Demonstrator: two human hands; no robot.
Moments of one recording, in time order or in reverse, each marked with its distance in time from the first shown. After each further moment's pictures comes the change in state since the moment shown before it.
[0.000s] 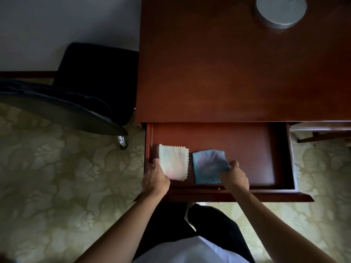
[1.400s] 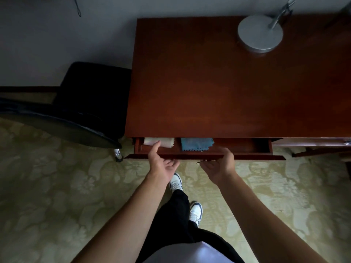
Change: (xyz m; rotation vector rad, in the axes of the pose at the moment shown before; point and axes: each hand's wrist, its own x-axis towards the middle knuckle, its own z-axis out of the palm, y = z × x) left_hand 0.016 0.116 -0.061 -2.002 -0.347 -0.677; right_hand 0.014 -0.057 -0.074 1.578 -0.447 0.331
